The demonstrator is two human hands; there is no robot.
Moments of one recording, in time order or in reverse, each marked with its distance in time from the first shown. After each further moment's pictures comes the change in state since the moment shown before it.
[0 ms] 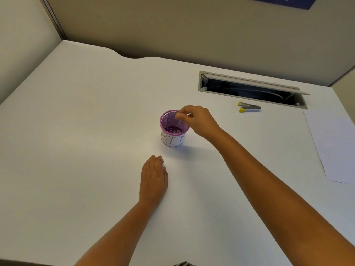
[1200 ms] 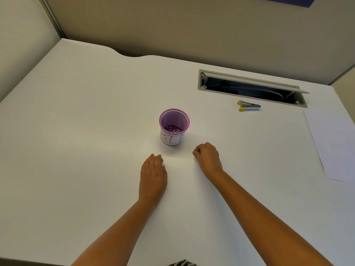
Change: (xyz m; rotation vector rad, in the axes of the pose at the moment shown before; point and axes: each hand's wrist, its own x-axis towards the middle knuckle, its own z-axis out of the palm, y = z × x) left_hand 0.002 -0.003 0.003 -0.001 -0.025 -0.006; right_hand -0.055 0.098 0.067 -0.284 0.108 0.248
